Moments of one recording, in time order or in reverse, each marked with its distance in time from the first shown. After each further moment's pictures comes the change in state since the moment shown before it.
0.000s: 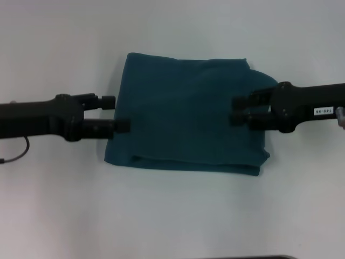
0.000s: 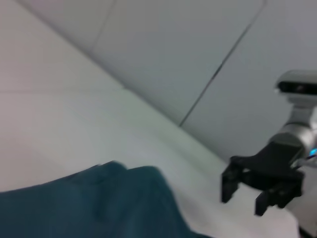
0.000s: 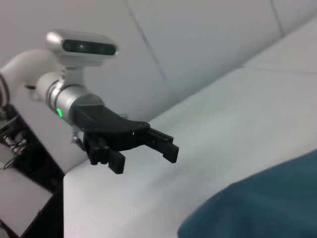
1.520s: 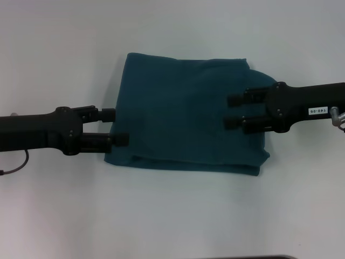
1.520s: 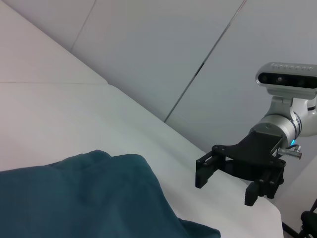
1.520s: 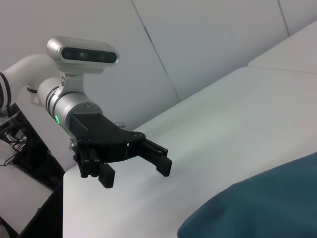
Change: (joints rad) left arm 0.011 0.018 0.004 0.070 0.006 0.014 0.060; right arm 0.009 0.011 -0.005 0.003 -0.007 -0.012 0.000
